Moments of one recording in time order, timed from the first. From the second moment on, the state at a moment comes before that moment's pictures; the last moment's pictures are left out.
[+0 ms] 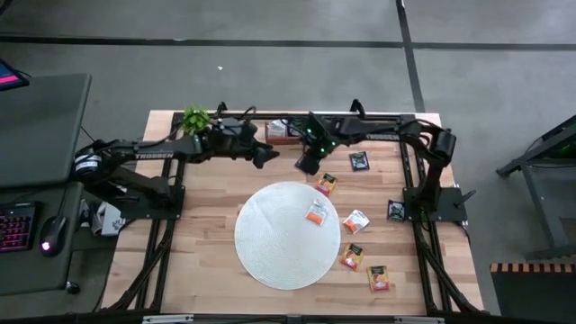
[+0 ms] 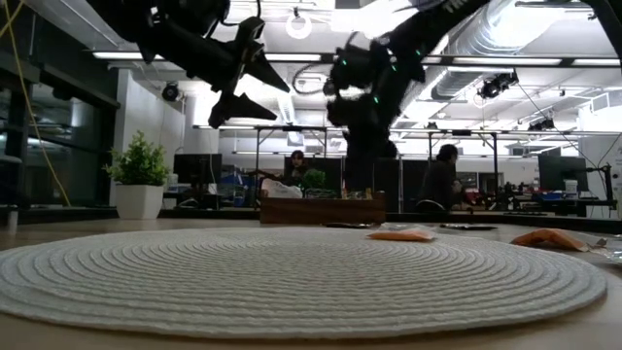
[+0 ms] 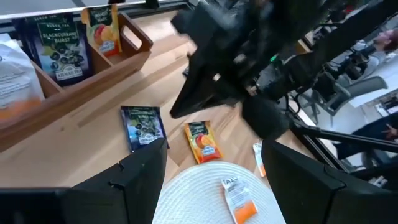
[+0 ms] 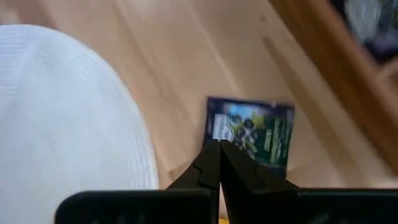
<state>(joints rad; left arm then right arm) 0.36 1.27 0.78 0.10 0.14 -0.63 -0.42 1.84 1.29 -0.53 -0.15 0.18</state>
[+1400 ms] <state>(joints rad) 0.37 1.59 0.78 0.40 0.25 -0.74 -0.31 1.65 0.61 0.37 0.04 0.57</state>
